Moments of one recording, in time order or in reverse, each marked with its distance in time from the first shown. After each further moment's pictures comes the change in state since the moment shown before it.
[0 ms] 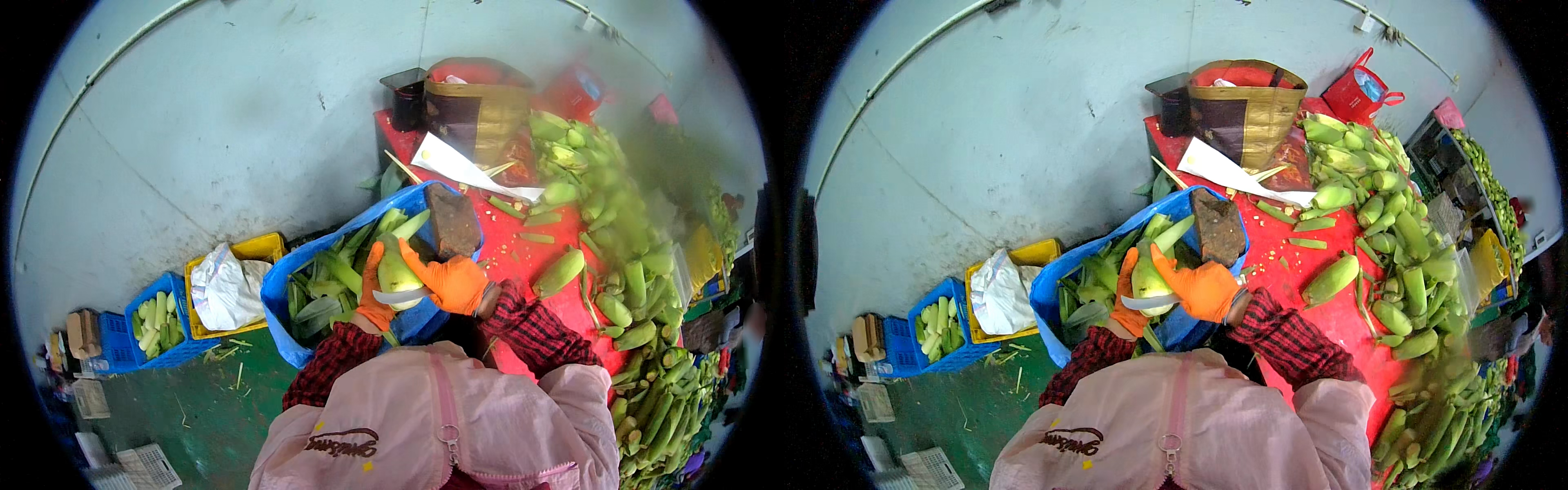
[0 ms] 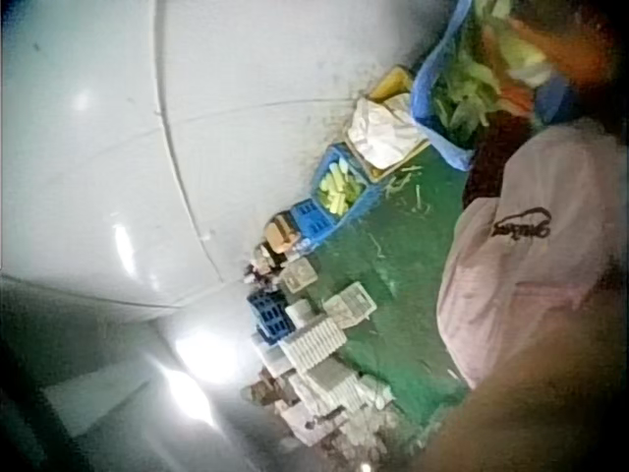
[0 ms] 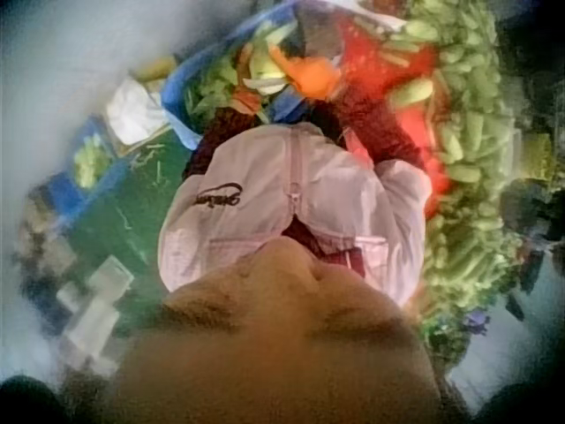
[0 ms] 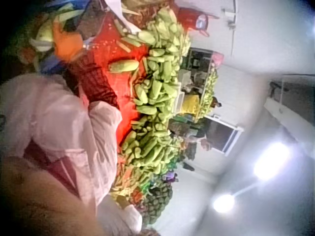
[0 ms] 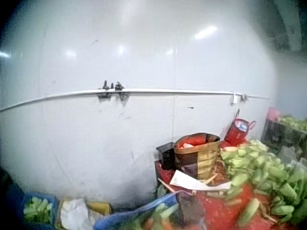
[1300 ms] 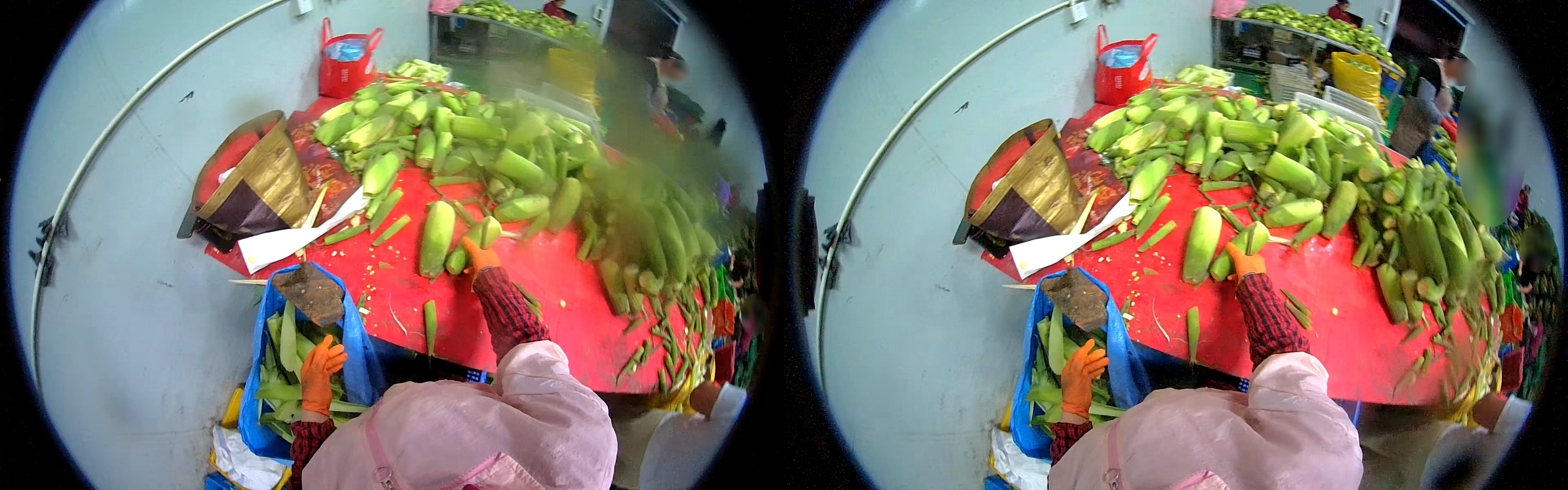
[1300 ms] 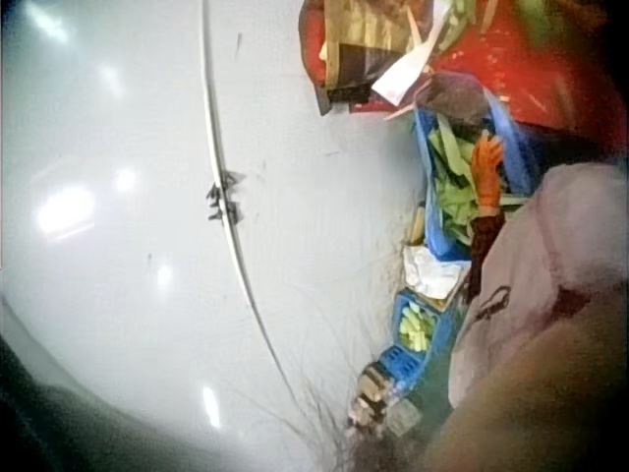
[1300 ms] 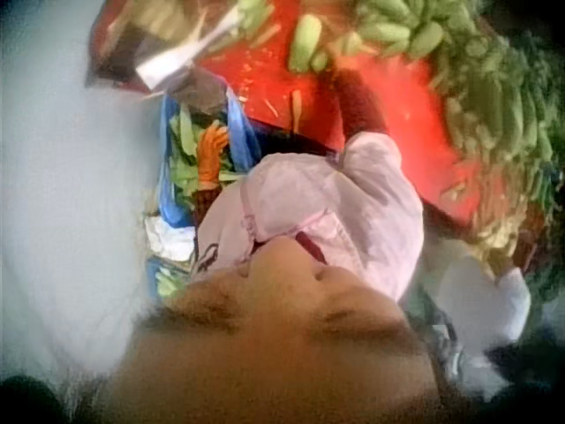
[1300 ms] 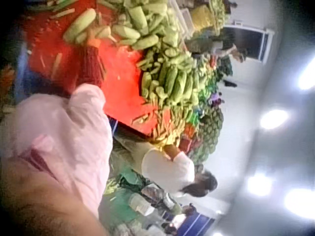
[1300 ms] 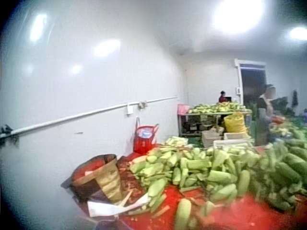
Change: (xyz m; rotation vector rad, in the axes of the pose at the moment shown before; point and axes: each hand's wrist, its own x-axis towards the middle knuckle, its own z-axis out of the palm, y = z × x) left_hand 0.023 -0.041 0.020 1.212 0.108 -0.252; right_hand -0.332 0.166 0.140 1.038 1.369 1.919
